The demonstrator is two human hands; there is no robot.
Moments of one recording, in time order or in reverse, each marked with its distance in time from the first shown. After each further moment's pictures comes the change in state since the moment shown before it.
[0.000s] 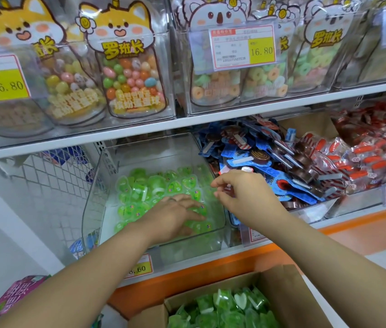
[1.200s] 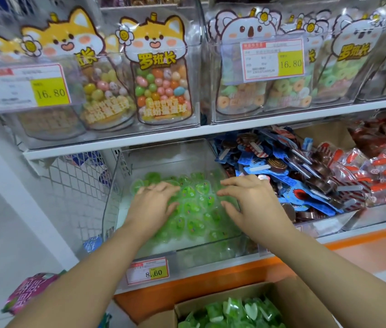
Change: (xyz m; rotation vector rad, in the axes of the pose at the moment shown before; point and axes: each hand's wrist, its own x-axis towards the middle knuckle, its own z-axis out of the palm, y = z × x) left_hand -0.028 -0.041 -0.001 0.043 0.435 -0.405; right_hand 0.002 0.003 0.025 -0.150 0.208 -0.241
